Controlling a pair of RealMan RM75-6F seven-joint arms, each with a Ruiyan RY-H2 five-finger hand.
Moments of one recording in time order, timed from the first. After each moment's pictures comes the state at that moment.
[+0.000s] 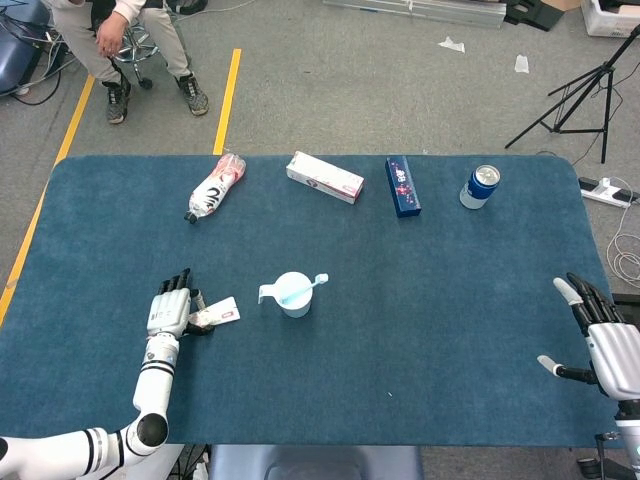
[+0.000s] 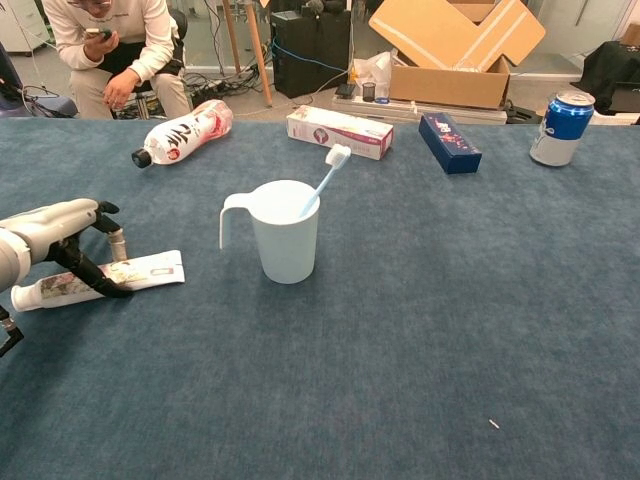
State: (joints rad) left arm -0.64 -1.66 -0.23 -1.47 0.58 1.14 0.57; right arm 0.07 -0.98 0.04 -1.69 -1.53 1.46 0.15
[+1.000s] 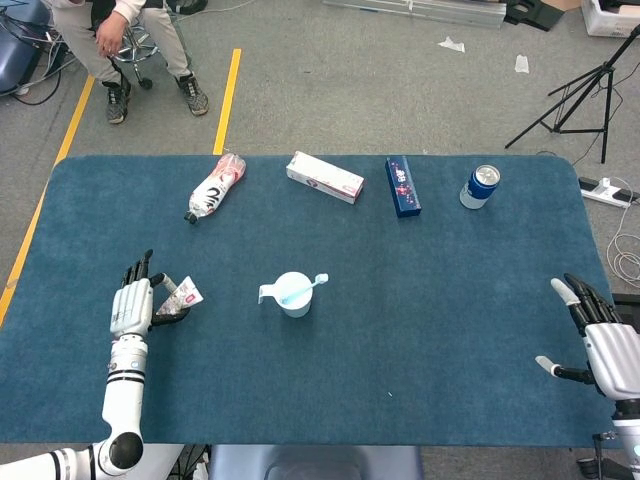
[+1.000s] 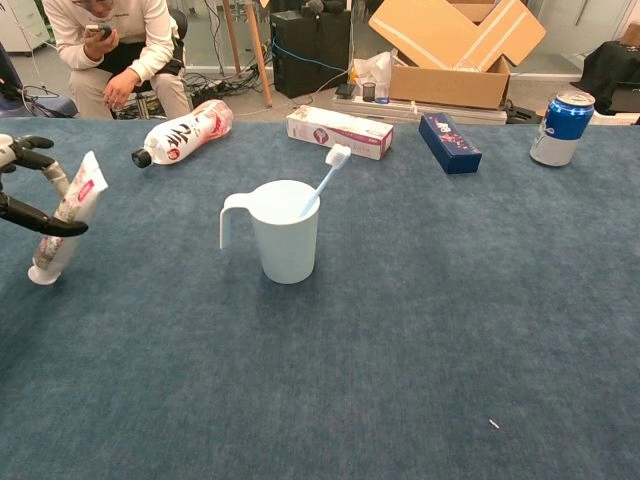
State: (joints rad) left arm -0.49 -1.56 -0.27 -1.59 0.82 1.31 0.30; right arm 0.07 -0.98 0.04 -1.69 -1.52 1.45 0.14
